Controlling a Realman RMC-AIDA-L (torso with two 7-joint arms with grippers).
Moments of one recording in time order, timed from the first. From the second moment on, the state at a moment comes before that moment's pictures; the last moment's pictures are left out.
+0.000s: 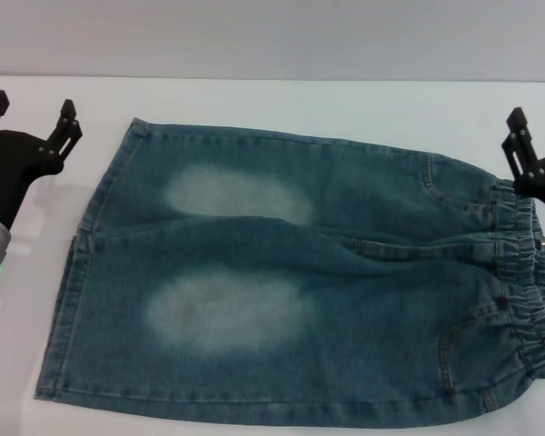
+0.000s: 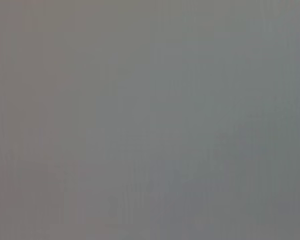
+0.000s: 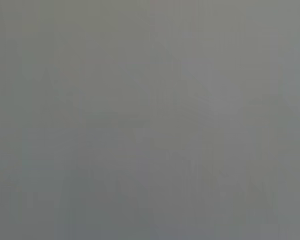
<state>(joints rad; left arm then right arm) -0.36 -2.07 1.99 0.30 -0.53 1.07 -0.05 0.28 2.08 -2.47 -0.42 1.00 -1.29 -0.07</state>
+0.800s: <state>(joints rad) -0.36 -2.06 2.01 0.37 -0.53 1.02 -0.08 0.21 2.08 -2.43 -0.56 1.00 -1.30 -0.07</state>
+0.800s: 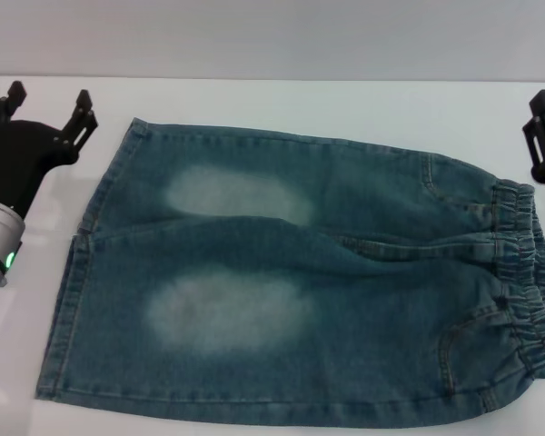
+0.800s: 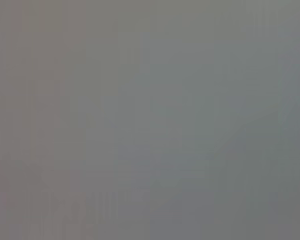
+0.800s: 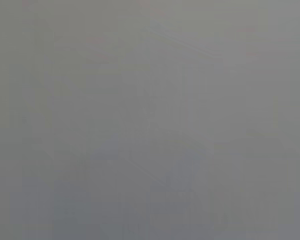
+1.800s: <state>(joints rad) -0.28 -2.06 1.50 1.52 -0.44 -0.92 0.18 0.14 2.07 -1.38 -1.75 0.76 1.02 -0.09</state>
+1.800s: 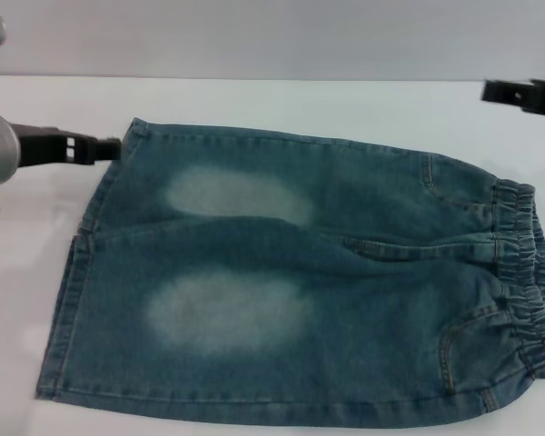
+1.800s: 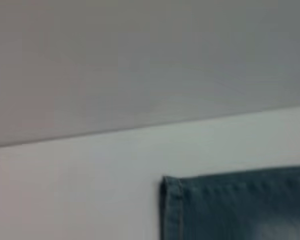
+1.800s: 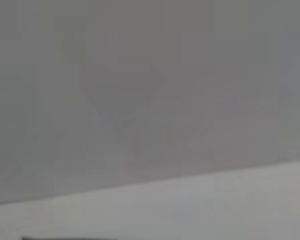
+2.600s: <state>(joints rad) -0.25 -2.06 1.51 1.69 -0.42 -1.38 0.21 0.08 2.07 -1.12 -1.70 0.84 1.33 -0.18</state>
